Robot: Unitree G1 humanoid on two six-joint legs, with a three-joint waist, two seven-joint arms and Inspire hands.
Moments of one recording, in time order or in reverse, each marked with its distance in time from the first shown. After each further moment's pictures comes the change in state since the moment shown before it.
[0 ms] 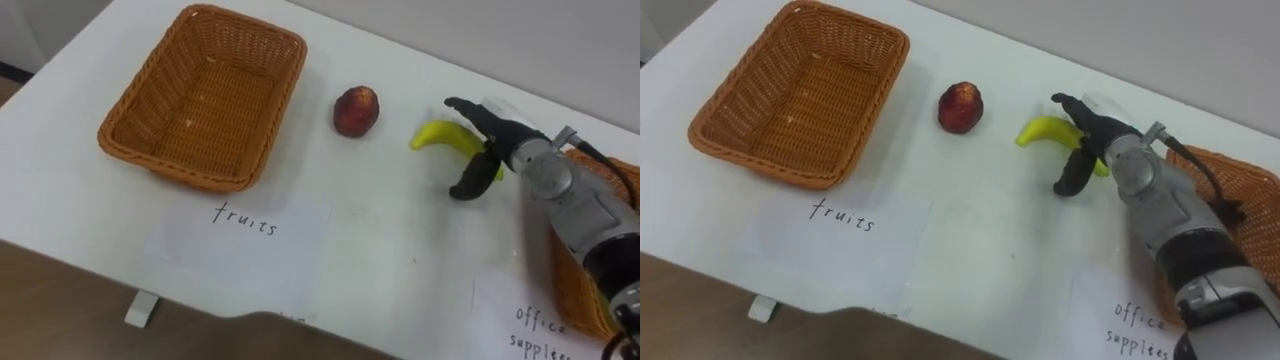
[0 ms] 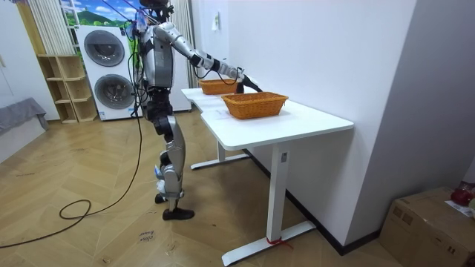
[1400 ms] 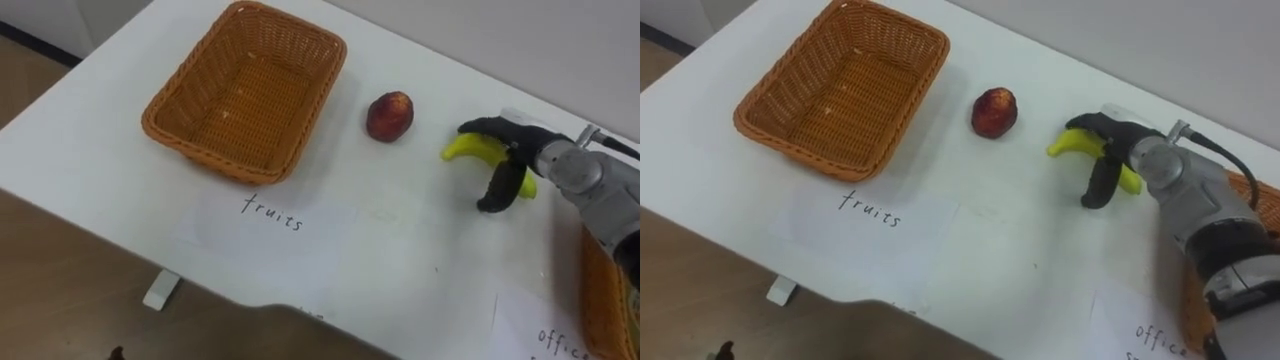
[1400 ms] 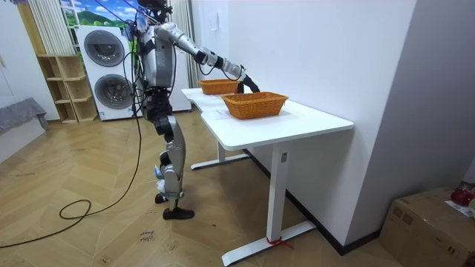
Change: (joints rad) left arm -0.035 0.041 -0.056 -0.003 0.000 -0.029 -0.006; right arm -0.021 -0.097 0.087 0.059 0.044 -0.008 0.114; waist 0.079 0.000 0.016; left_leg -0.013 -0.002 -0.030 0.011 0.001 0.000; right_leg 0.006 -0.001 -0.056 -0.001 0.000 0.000
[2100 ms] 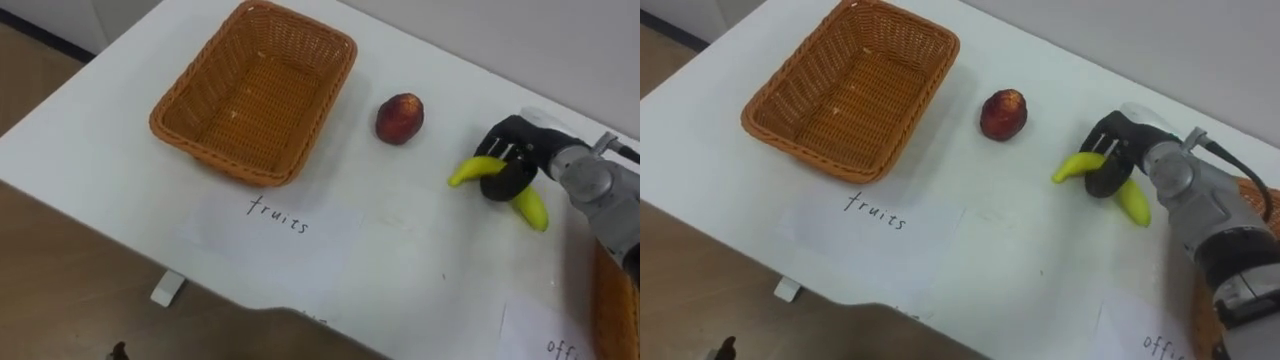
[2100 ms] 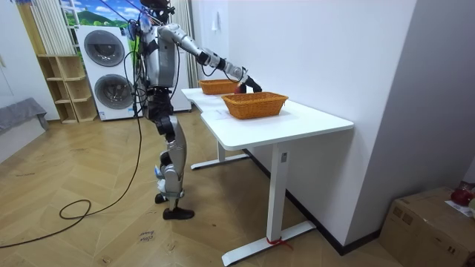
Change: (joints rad) left arm -0.008 -0.001 -0.003 0.004 0.000 -0.011 0.003; right arm 0.024 -0.012 0.002 0.023 0.065 0.018 -0.070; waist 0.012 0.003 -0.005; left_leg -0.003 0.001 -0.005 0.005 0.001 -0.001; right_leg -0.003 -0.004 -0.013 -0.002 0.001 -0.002
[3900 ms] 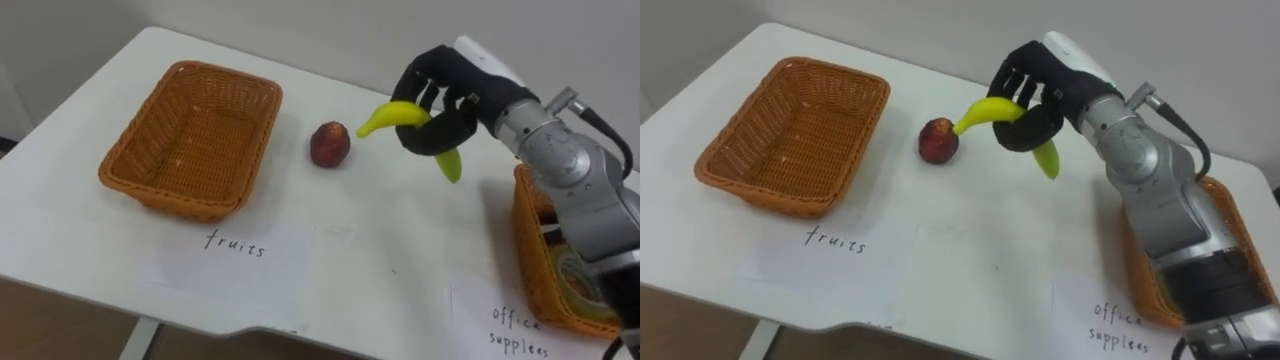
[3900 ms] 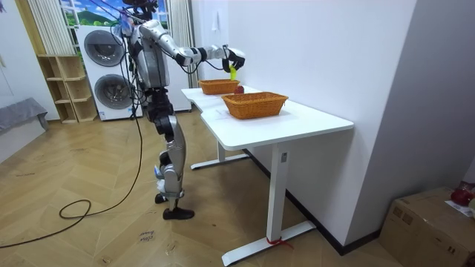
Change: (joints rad) left arm 0.206 -0.088 0.161 -0.120 0.002 0.065 0.026; right arm 0.154 0.121 -0.221 -0.741 -0.053 0.069 0.096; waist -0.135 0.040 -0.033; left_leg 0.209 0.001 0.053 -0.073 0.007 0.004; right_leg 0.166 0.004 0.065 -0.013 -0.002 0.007
